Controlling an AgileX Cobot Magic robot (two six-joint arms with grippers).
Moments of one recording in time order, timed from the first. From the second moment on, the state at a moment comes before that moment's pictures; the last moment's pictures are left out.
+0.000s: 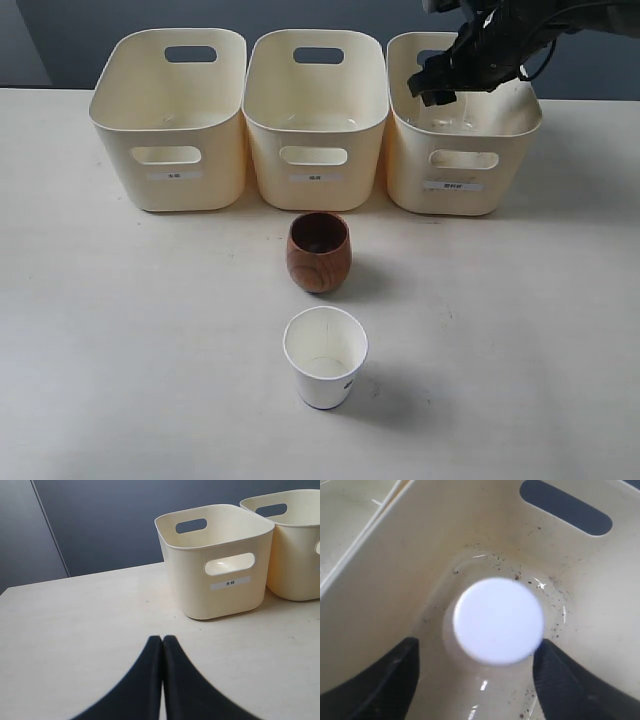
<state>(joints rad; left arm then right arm) -0.07 0.00 0.00 0.01 0.24 0.12 0.20 2.11 -1.68 0.10 0.57 -0.32</state>
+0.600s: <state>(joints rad) -0.07 0.00 0.00 0.01 0.24 0.12 0.20 2.09 -1.68 0.11 0.59 -0.31</state>
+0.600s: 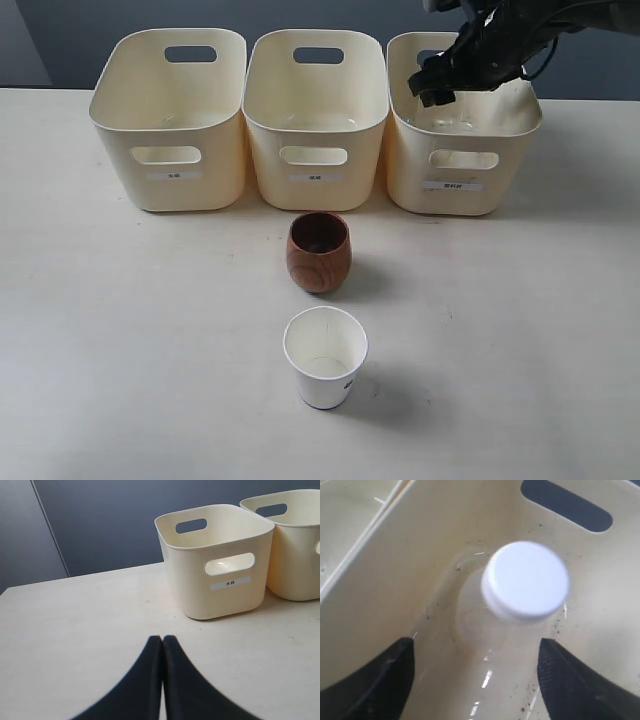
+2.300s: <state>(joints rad) -0.07 0.00 0.00 0.01 0.24 0.12 0.67 1.99 -1.68 0.19 1.10 -0.44</state>
